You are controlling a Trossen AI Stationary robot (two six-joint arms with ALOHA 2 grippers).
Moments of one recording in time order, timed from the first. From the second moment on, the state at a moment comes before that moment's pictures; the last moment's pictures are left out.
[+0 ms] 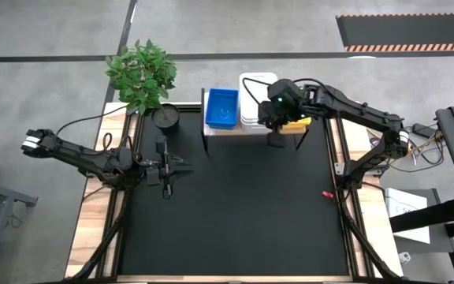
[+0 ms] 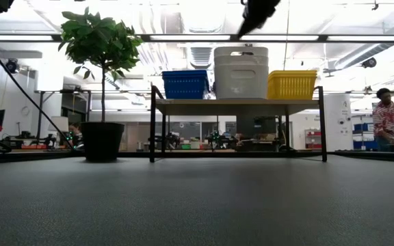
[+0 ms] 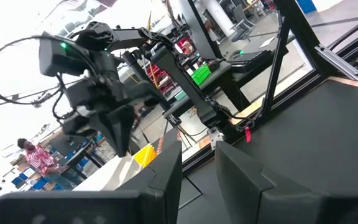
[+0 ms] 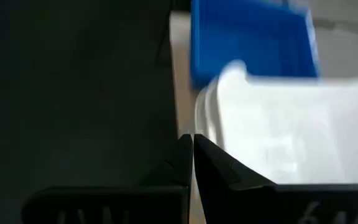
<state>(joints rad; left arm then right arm) -0.24 0.78 0.51 0.38 -0.25 0.69 -0.32 1.53 1.70 -1.05 -0.01 -0.35</state>
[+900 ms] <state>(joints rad) -0.24 0.78 0.50 0.38 -0.27 0.71 -0.30 1.51 1.60 -0.72 -0.03 -0.41</state>
